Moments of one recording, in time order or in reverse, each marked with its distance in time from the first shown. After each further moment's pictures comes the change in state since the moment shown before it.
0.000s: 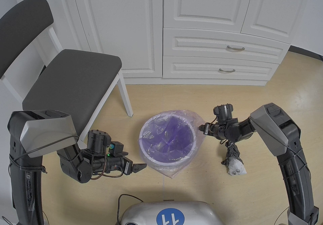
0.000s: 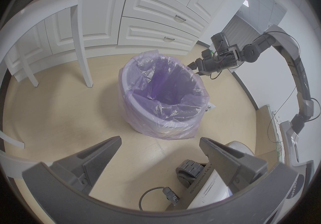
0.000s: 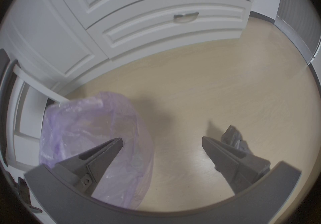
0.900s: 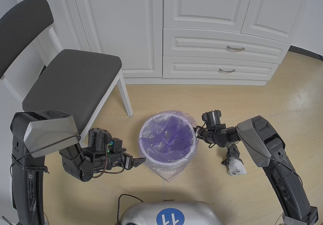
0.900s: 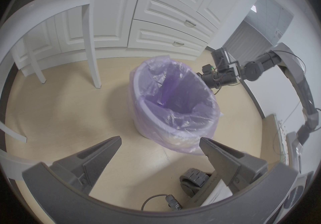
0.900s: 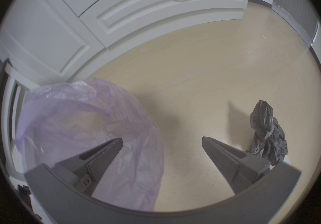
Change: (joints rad) left arm 0.006 0.027 -0.039 -0.036 0.061 -0.071; right arm 0.047 0.196 -0.287 0.083 -0.010 0.151
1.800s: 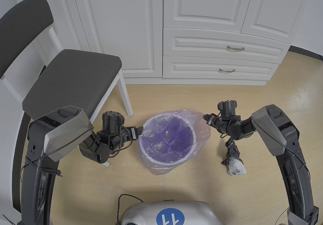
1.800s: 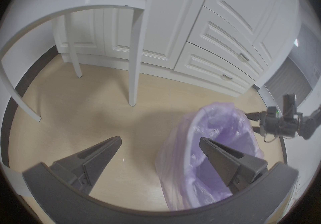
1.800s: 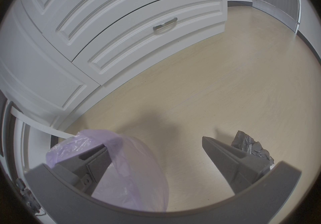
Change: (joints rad) left arm -0.013 0.148 -0.448 0.138 0.379 -0.329; right arm -0.087 -0.147 0.198 -0.181 -0.012 0.047
